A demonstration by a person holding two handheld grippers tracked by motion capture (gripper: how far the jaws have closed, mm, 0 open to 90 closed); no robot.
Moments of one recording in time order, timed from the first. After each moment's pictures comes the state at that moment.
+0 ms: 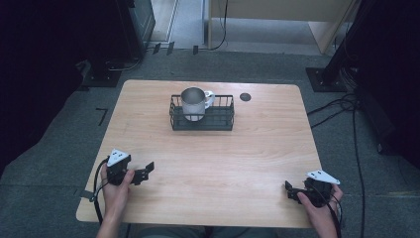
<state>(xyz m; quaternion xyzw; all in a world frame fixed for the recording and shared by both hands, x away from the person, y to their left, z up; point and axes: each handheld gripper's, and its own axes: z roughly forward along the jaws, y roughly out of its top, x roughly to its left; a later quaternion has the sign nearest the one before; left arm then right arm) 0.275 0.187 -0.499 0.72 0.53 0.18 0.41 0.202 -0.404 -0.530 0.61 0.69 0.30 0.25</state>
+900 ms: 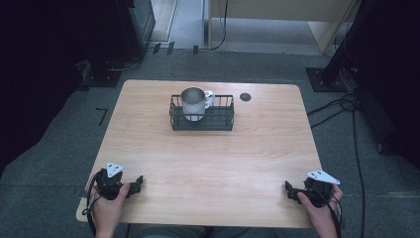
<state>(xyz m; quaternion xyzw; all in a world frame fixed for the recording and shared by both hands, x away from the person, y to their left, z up) 0.256 0.203 -0.520 0.75 0.55 0.23 0.29 0.202 -0.404 -0.530 0.61 0.69 0.30 0.25</state>
